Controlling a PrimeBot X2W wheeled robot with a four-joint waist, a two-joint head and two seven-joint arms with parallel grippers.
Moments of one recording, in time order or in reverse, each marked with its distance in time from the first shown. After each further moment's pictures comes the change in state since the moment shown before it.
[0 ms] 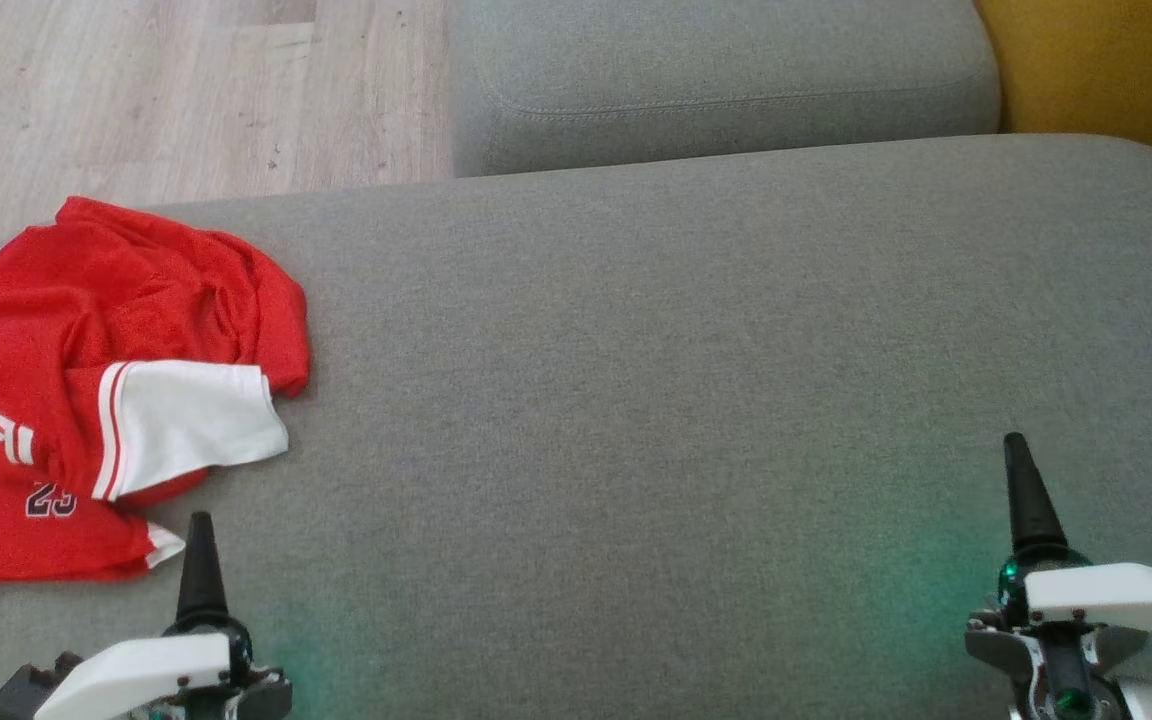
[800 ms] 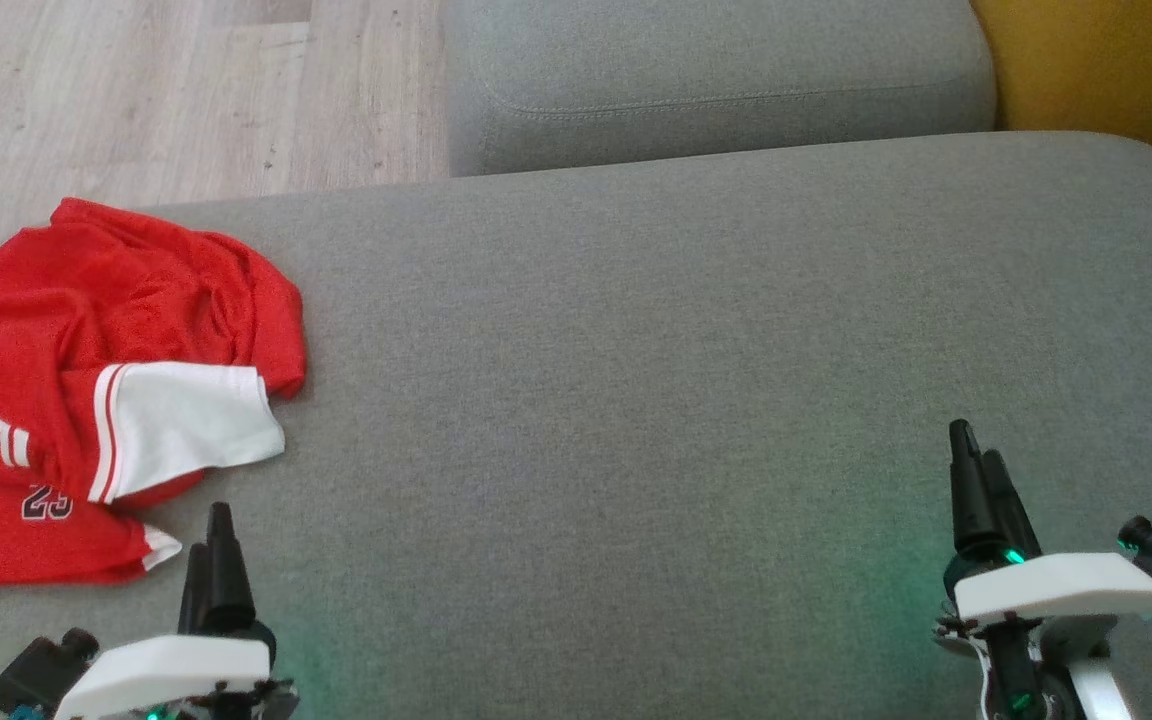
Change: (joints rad) left arm 0.014 0.021 -0.047 -0.017 0.264 0.000 -0.066; right arm 0.000 0.000 0.072 -0.030 -0.339 0.000 -0.062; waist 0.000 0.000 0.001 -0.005
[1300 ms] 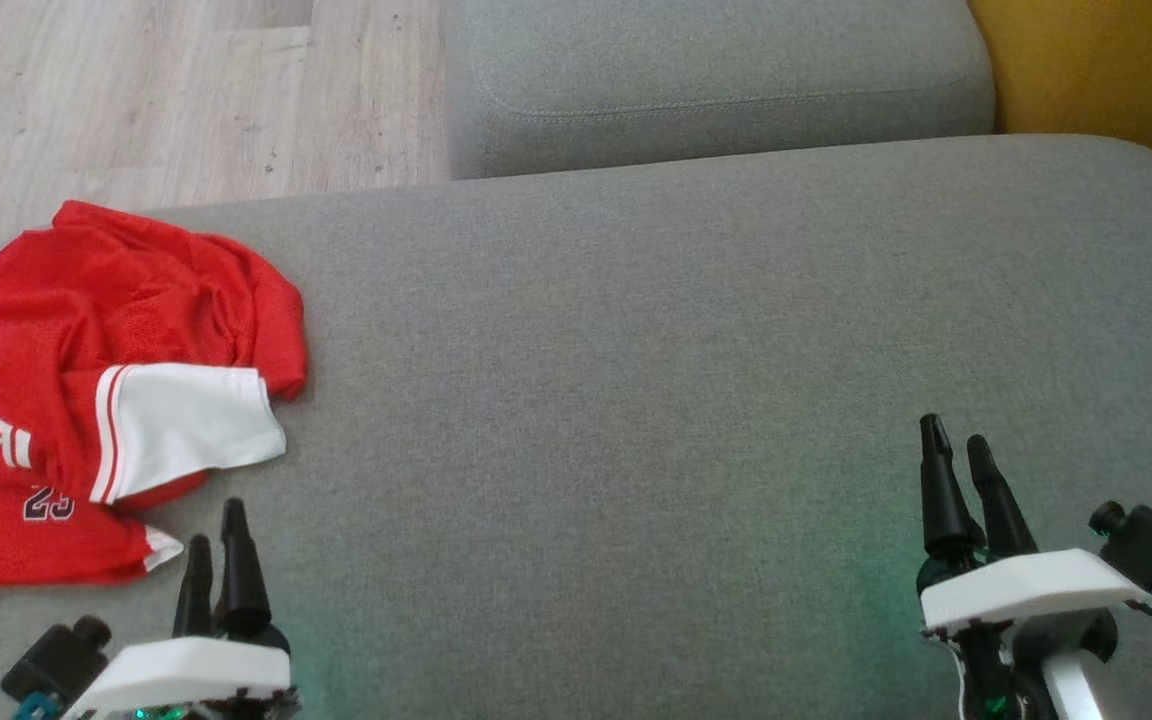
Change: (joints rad) left arm 0.003 0.022 -0.033 0.001 0.166 0.000 -0.046; right arm 0.000 0.000 0.041 -0.017 -0.201 0.000 -0.047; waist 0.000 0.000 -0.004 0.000
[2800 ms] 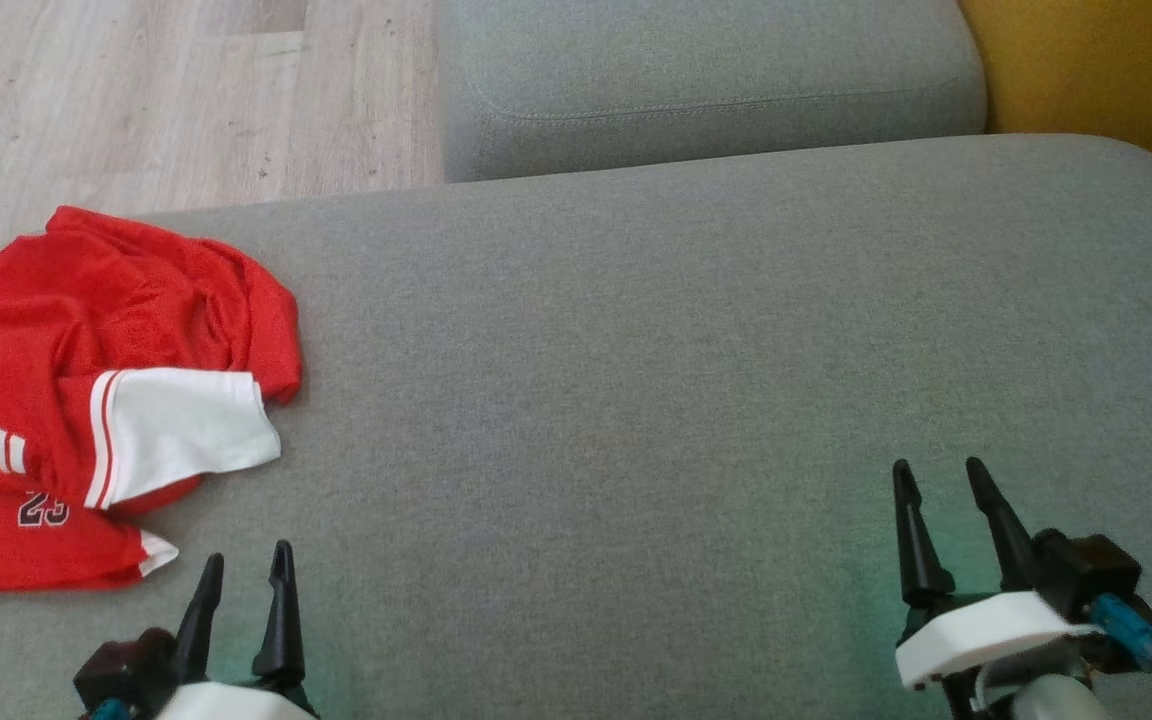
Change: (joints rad) left arm 0.017 0.059 -0.069 0.110 0.516 0.000 -0.130; right arm 0.020 -0.001 -0.026 0.087 -0.548 0.000 -0.131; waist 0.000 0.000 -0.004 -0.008
